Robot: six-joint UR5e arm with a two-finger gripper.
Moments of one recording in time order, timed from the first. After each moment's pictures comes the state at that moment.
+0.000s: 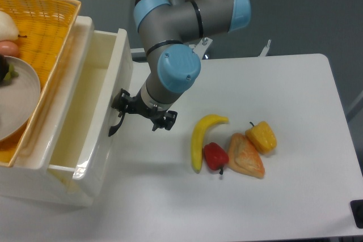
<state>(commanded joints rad) 2.35 -1.89 -1.51 -1.51 1.22 0.62</state>
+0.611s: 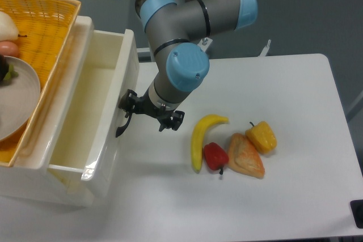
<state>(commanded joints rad) 2.37 -1.89 -1.50 -1.51 1.23 0.62</state>
